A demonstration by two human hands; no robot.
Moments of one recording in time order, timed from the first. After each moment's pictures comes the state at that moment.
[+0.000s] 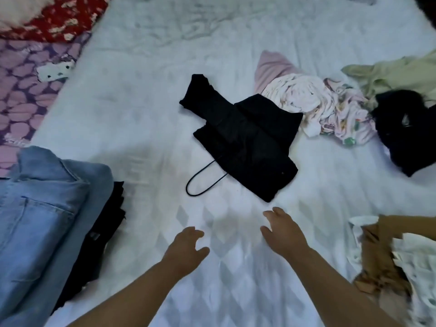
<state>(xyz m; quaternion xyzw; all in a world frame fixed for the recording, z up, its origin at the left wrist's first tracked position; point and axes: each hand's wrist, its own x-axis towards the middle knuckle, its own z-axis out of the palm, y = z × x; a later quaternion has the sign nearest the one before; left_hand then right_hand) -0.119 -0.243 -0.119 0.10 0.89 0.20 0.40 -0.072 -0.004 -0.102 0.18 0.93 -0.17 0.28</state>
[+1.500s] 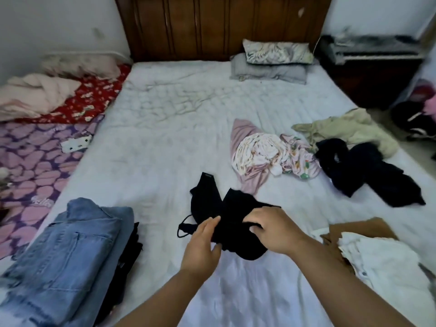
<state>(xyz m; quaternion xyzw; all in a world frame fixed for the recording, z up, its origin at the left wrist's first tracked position) -0.079 -0.227 0.034 0.22 0.88 0.38 0.16 -0.034 -0.037 0.105 0.00 0.98 -0.20 0.08</state>
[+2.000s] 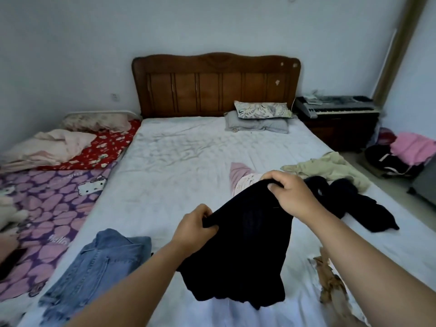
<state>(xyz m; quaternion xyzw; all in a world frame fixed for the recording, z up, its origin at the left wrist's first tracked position) -0.098 -0.284 0.184 0.27 0.87 0.39 0.12 0.001 -0.070 0.271 0.12 0.88 -0.42 -0.19</state>
